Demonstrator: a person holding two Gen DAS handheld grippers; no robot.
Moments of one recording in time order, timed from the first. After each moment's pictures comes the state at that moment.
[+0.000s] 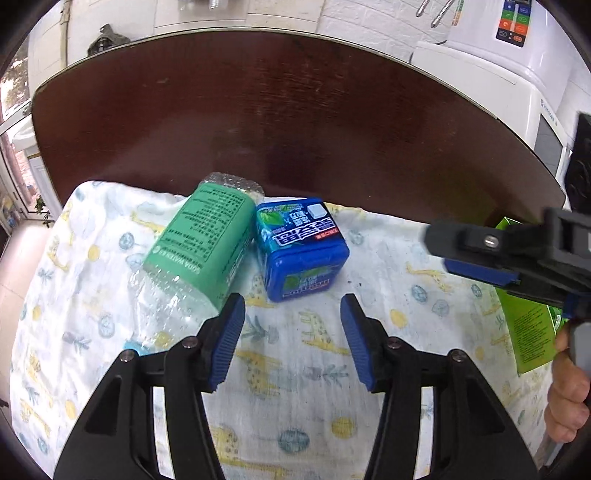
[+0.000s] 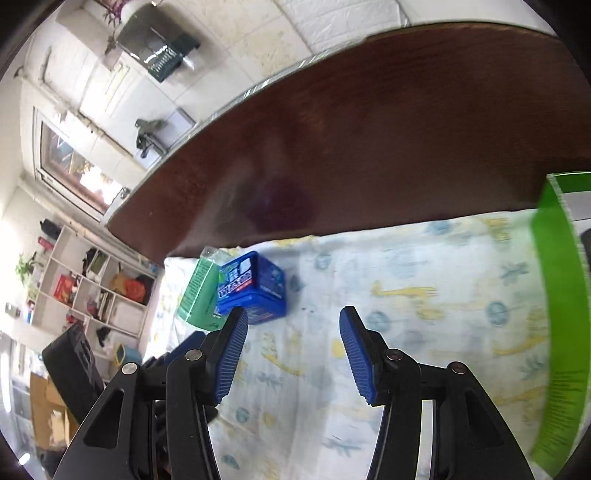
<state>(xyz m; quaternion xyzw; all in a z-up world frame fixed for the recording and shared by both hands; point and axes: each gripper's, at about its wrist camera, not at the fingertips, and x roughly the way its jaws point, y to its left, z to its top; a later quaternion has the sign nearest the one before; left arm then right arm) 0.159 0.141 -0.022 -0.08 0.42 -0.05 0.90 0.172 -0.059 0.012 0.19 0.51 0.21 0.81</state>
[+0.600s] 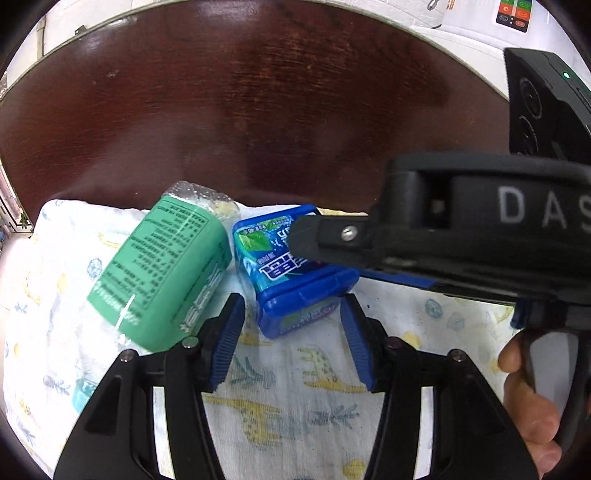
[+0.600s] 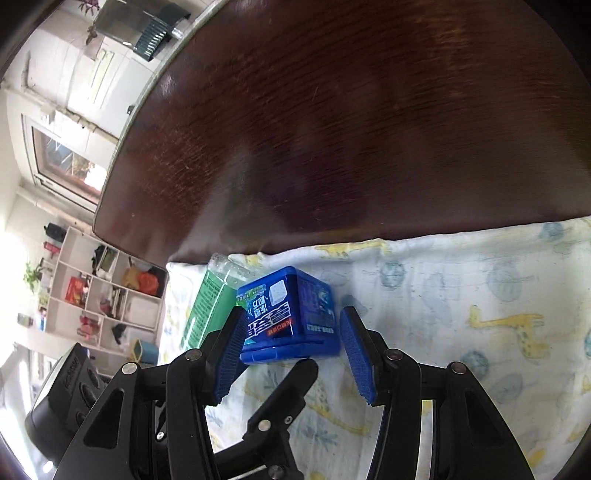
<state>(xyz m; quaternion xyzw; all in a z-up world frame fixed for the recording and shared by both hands) 0.205 0.139 -0.045 -0.07 0.44 -0.07 0.89 0.217 0.002 -0.024 0.22 0.55 0.23 0.78</state>
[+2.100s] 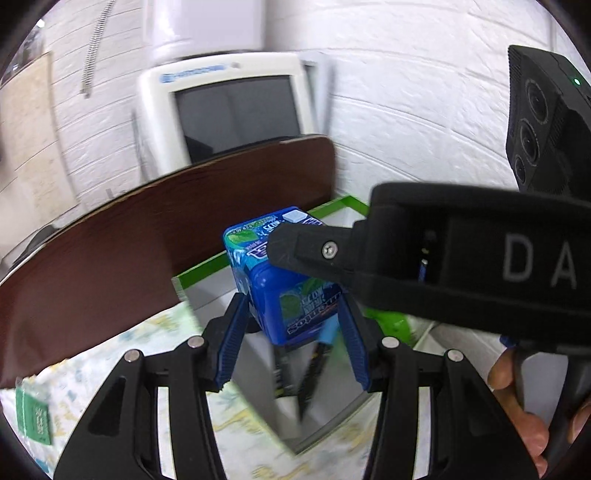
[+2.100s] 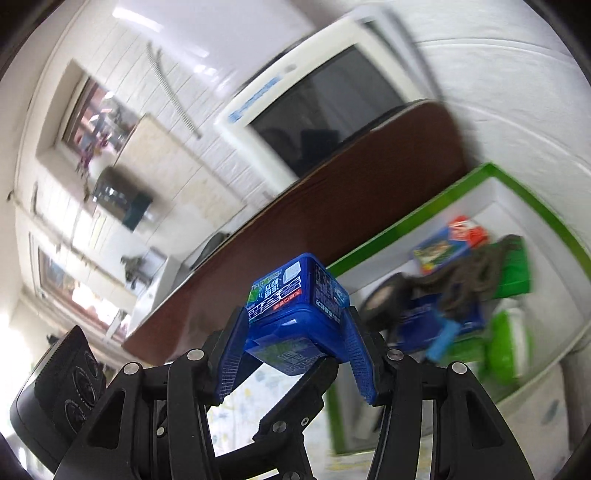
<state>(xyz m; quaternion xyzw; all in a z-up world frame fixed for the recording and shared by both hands) 0.151 -0.202 0.061 0.10 0.34 -0.32 0.88 0.084 -0.293 0.076 0.33 0.36 0.07 0.87</state>
